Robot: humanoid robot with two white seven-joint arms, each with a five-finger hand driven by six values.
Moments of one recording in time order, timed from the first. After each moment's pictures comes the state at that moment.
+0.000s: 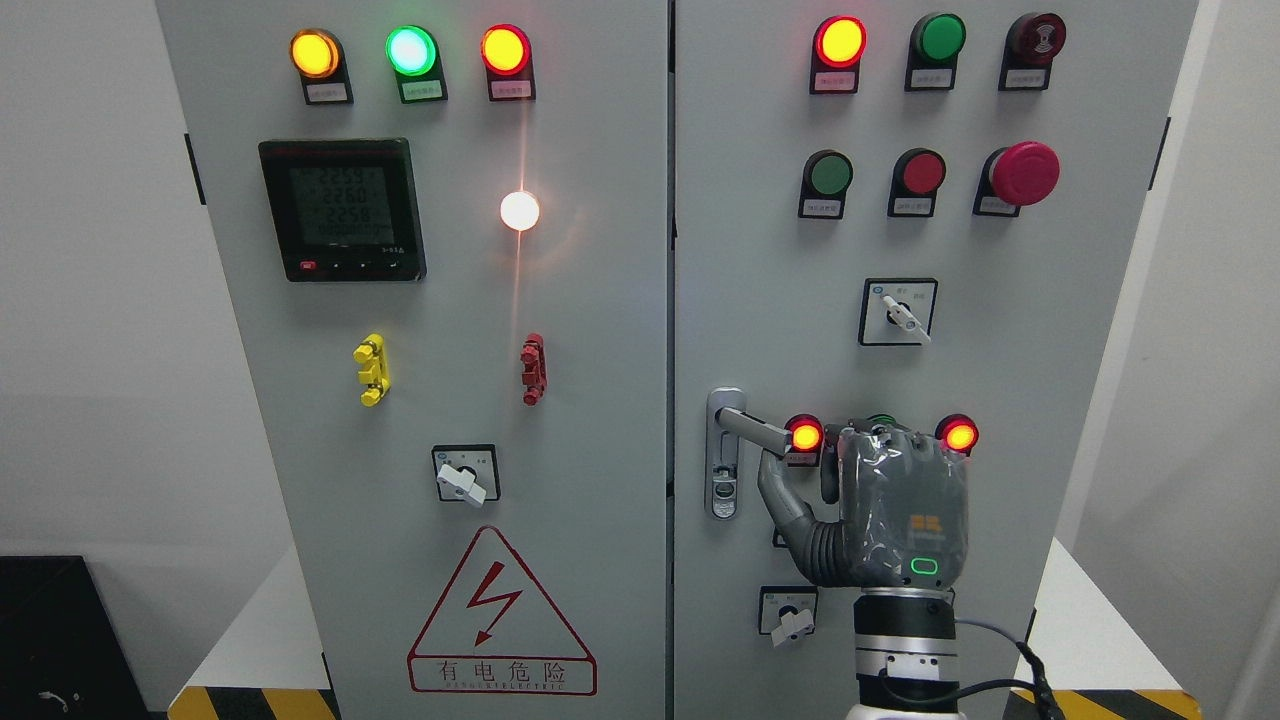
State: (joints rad) left arm -0.04 -0.11 -0.13 -0.05 0.14 -0.06 -0.06; right arm -0.46 0.14 0.20 -1.76 1.37 0.25 -0.21
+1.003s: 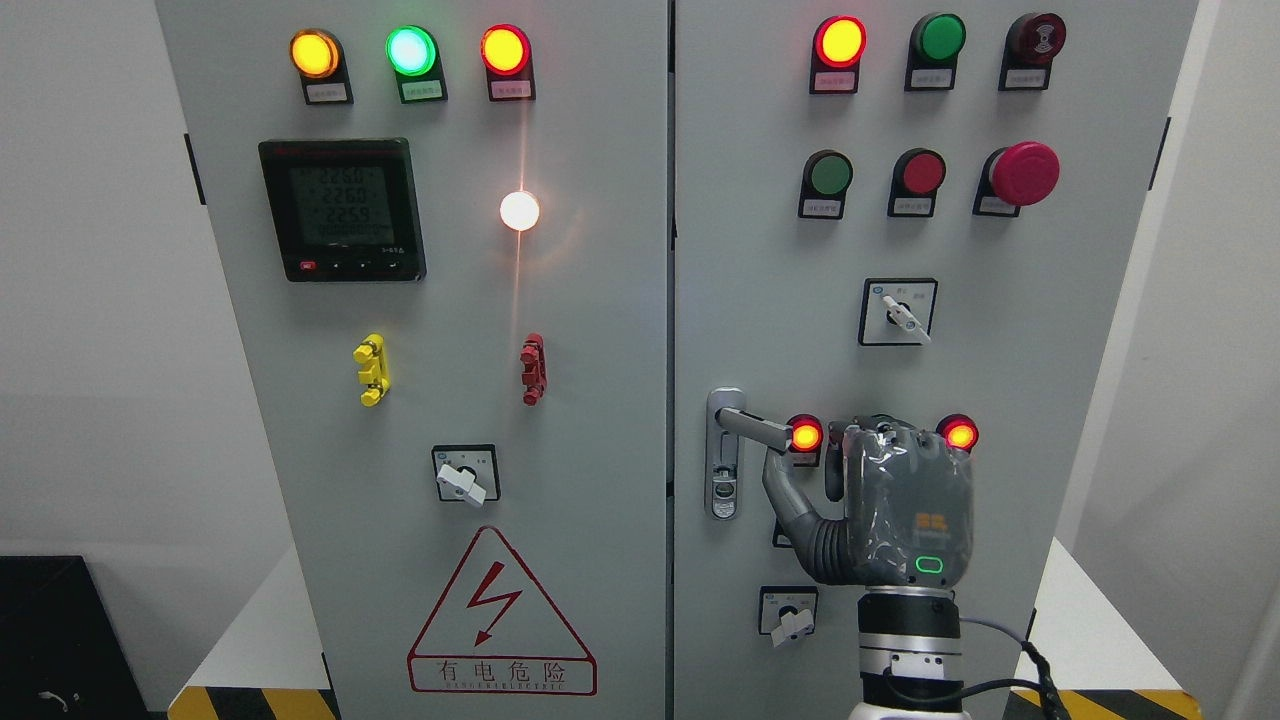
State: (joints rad) left arm -0.04 -0.11 -0.13 -0.05 0.14 -0.06 -0.06; right arm -0.46 0.14 0.20 -1.76 1.37 0.24 -0.21
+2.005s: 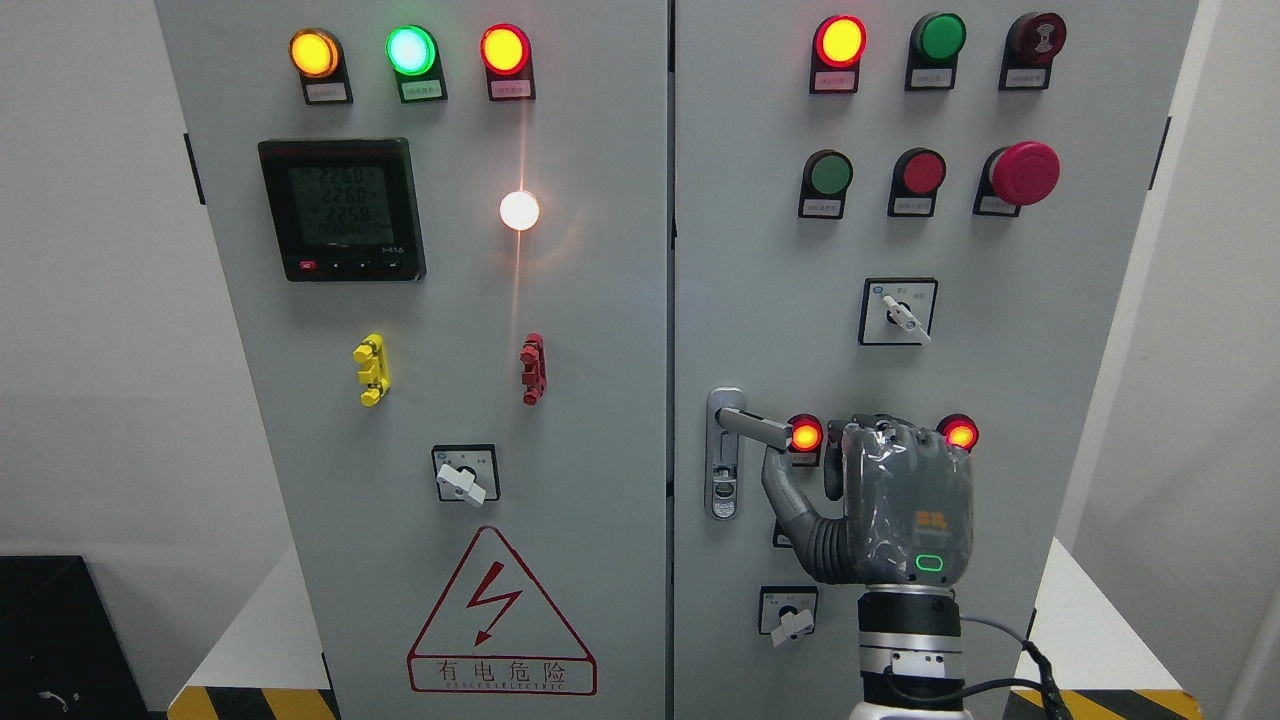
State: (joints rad) left arm -0.04 -0.11 -0.13 -0.05 0.14 -0.06 -0.06; right arm -0.46 0.14 0.20 -1.77 1.37 0.24 -0.20
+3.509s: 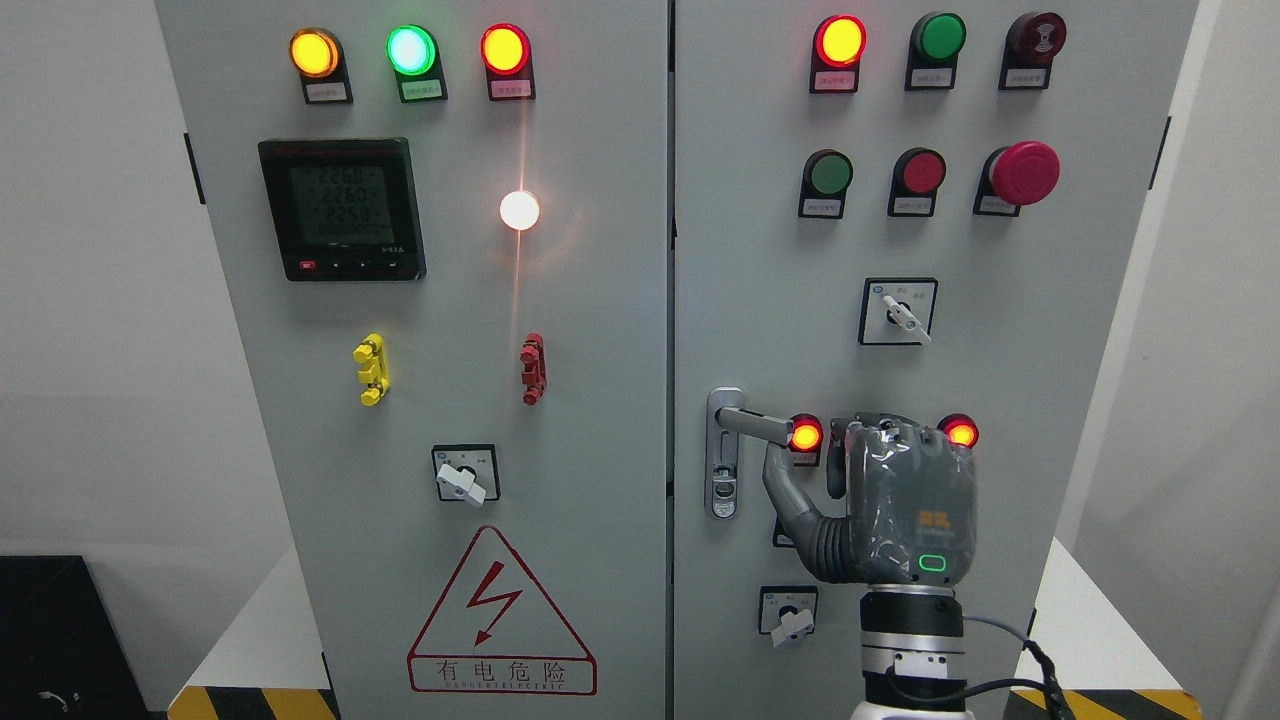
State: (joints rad) left arm -0.04 -0.11 -0.13 -0.05 0.14 -0.06 -0.06; right arm -0.46 0.14 0.20 -1.77 1.37 0.24 -0.21
